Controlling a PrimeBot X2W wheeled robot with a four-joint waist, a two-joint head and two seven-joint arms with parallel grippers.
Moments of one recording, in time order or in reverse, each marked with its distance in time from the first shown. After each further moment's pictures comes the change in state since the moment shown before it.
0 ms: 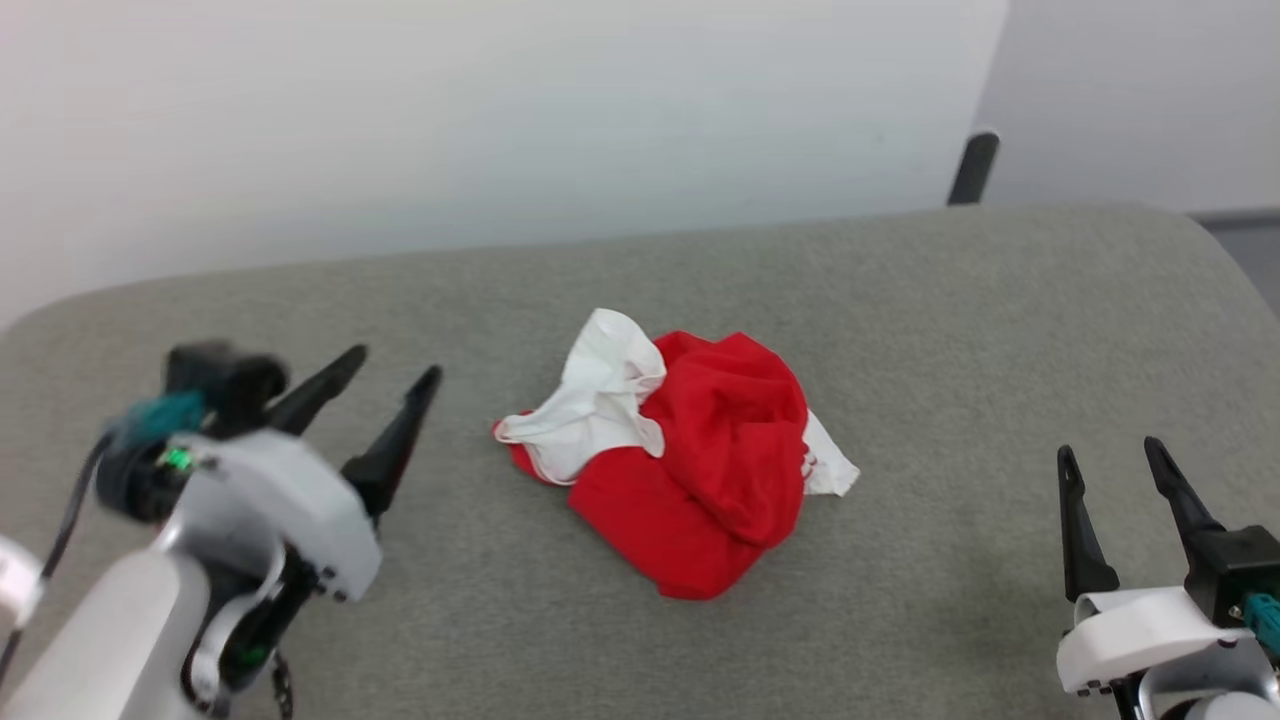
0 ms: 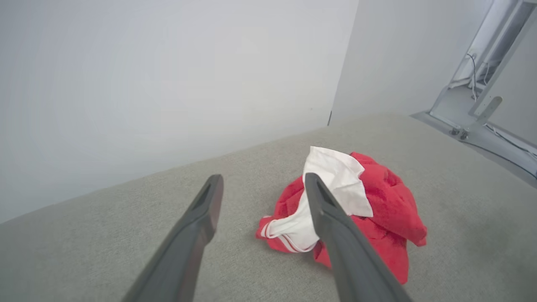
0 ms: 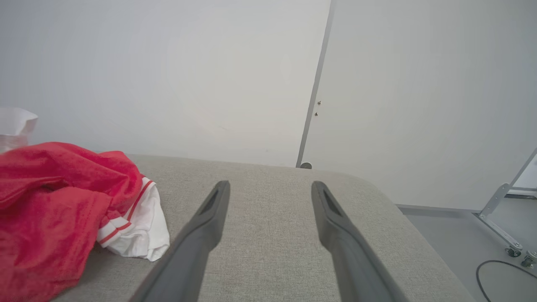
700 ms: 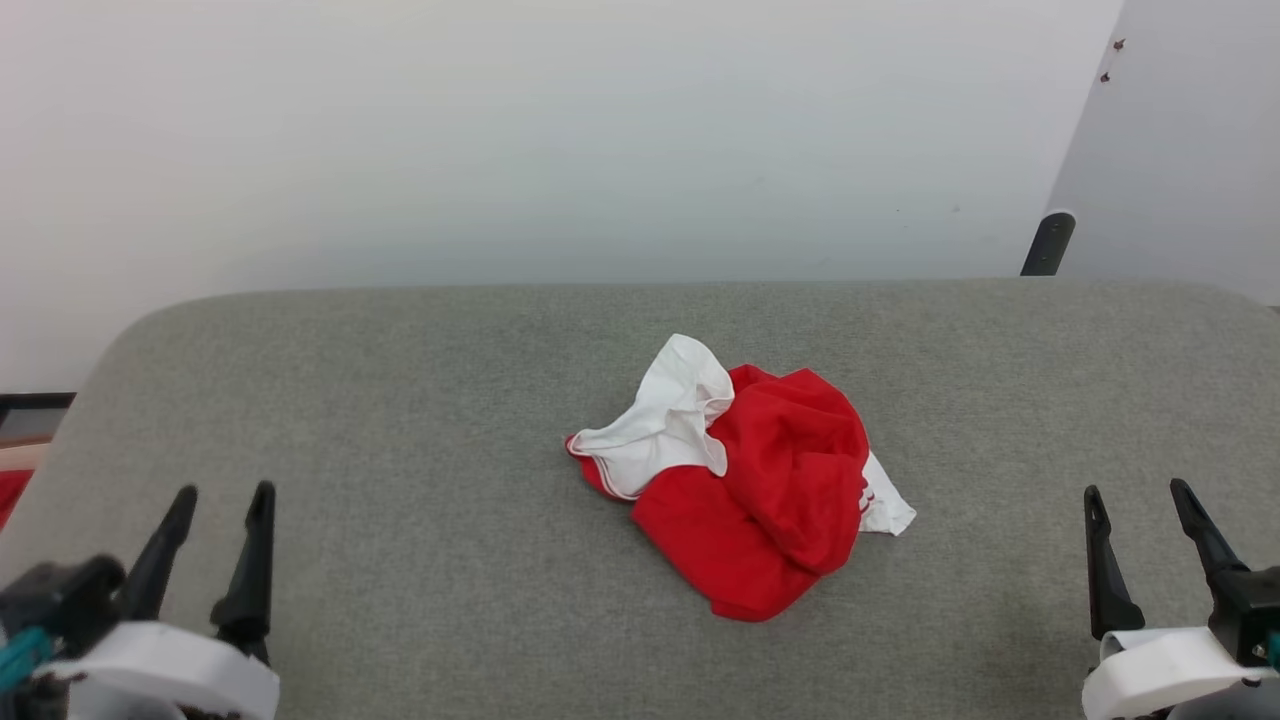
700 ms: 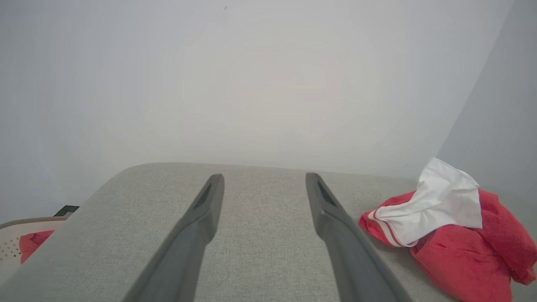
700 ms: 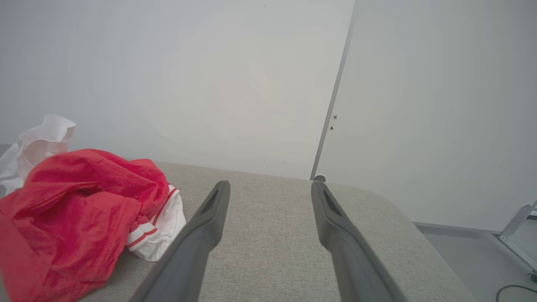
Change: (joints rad) left arm 0.320 -0.024 0.182 0.118 0.000 0.057 -0.444; right arm 0.055 -0.025 -0.027 0.022 0.007 0.000 -0.030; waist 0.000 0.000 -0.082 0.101
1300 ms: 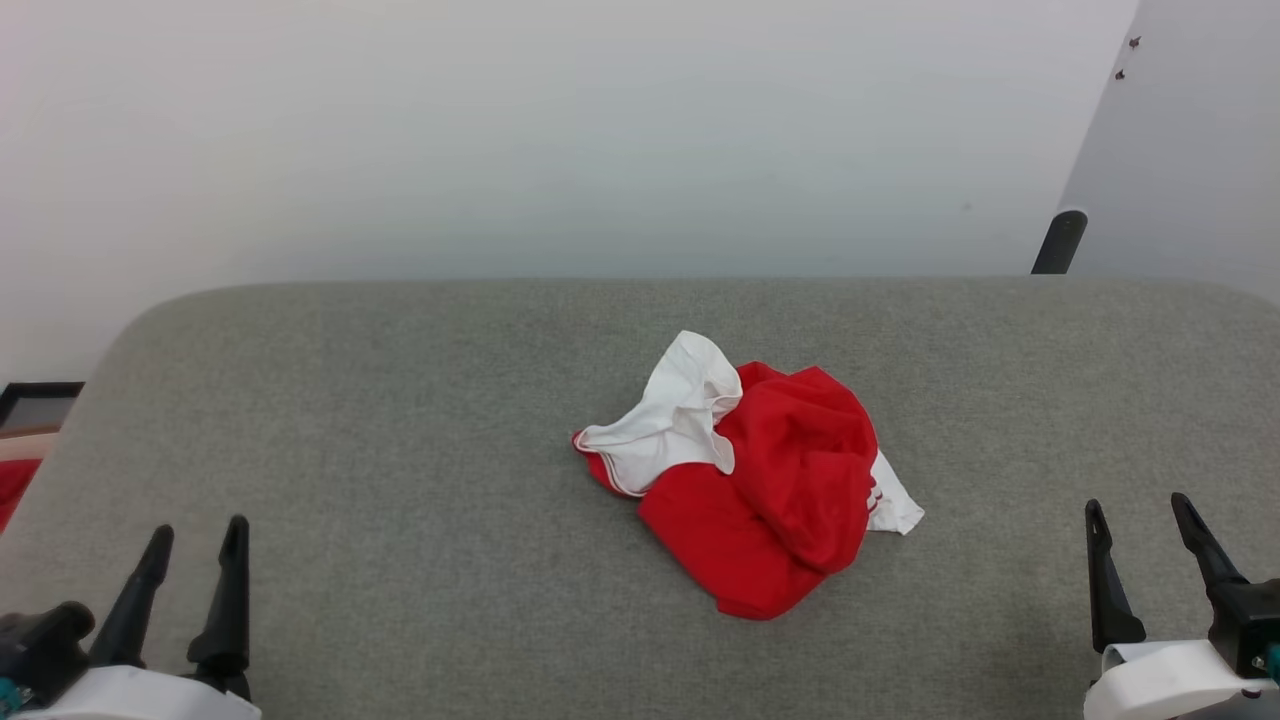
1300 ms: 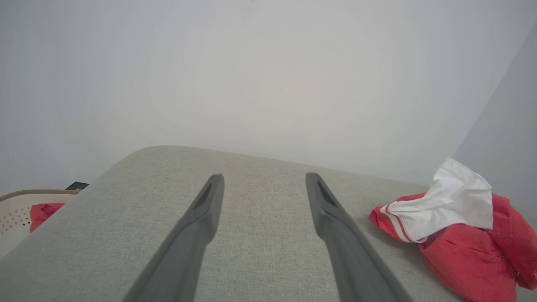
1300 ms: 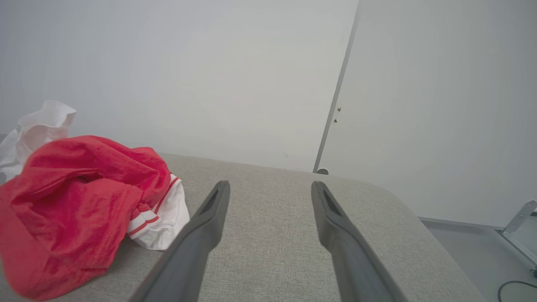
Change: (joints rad) left arm 0.075 -0.052 0.093 0.025 -0.008 -0.053 -0.036; right arm 0.014 -0.006 -0.002 0.018 0.001 0.000 -0.013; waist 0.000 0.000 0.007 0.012
